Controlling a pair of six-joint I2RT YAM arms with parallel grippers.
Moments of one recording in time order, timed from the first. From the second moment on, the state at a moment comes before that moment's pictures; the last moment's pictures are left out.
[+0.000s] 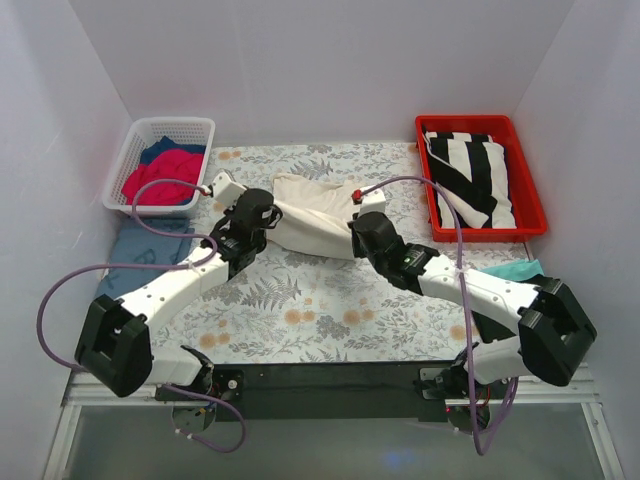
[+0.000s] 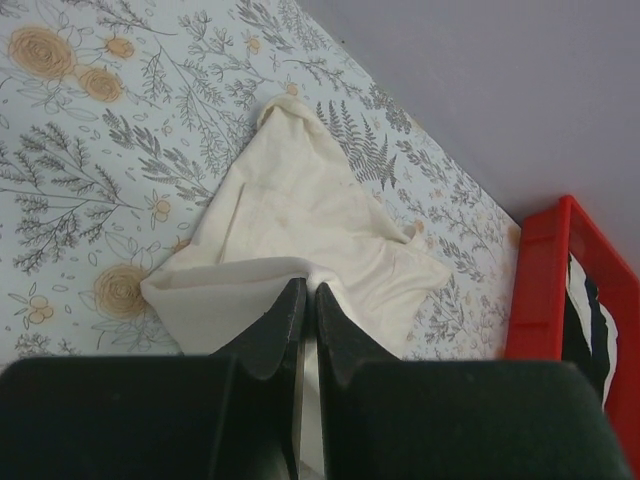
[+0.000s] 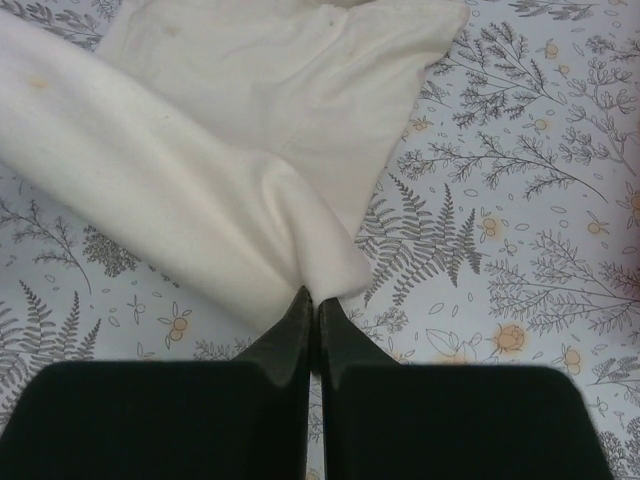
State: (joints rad) left arm -0.58 1.30 0.91 -0.04 -0.67 -0.99; right arm 0.88 1.35 0.88 -0.07 0.49 0.30
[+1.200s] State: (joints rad) left arm -0.40 2.22 1.70 0.10 -0.66 -0.76; right arm 0.46 2.17 1.67 -0.05 0.17 0.14
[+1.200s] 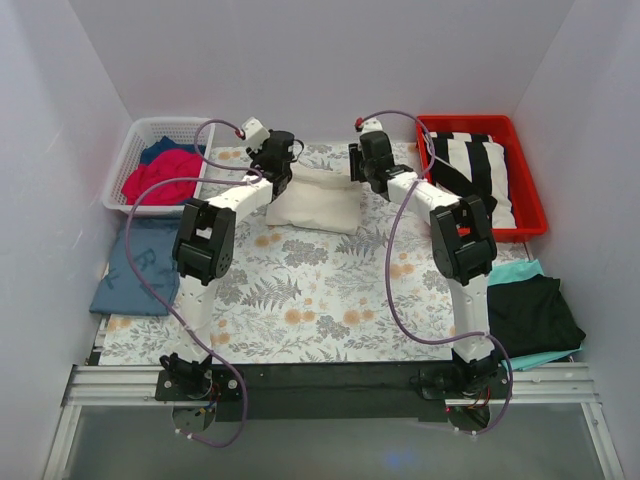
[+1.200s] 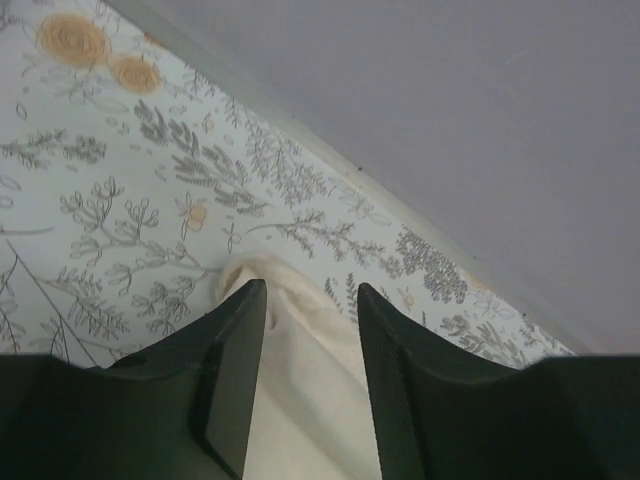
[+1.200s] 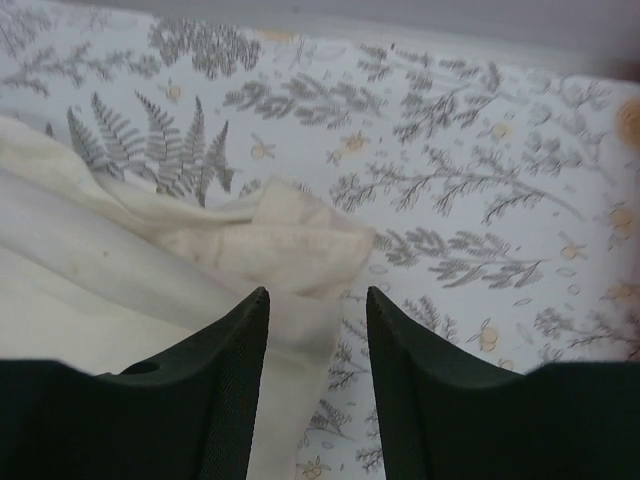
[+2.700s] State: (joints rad) left arm -0.40 1.94 1.14 0.14 -0.24 -0.86; right arm 0.64 1.95 1.26 0.00 0.11 0.19
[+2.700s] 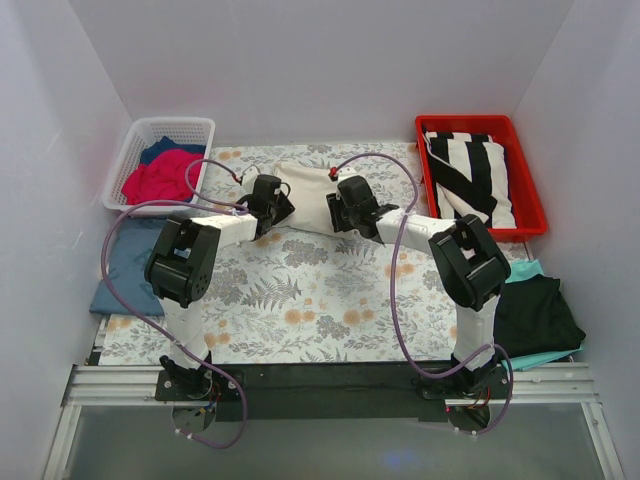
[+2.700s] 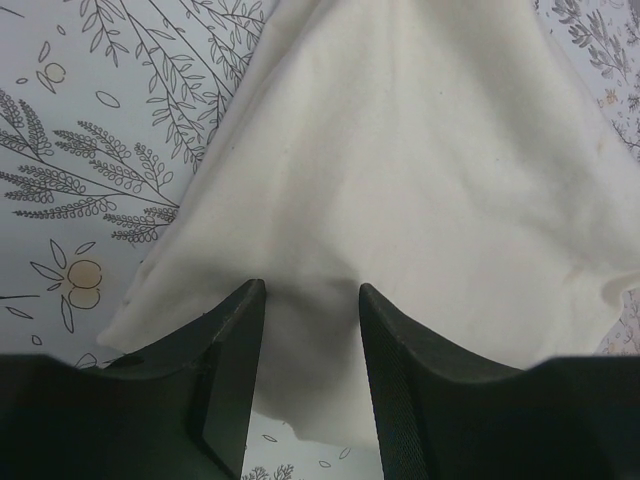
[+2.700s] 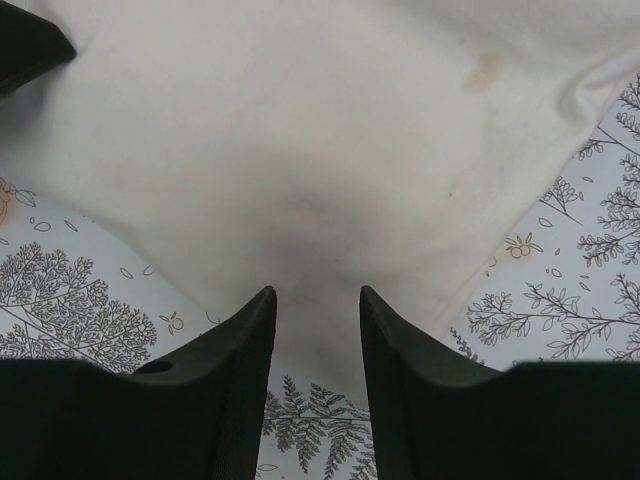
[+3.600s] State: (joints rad) left arm -0.41 2.00 1.29 -0.21 -0.51 -0.99; right arm 0.63 1.98 1.20 0.05 0.18 0.21
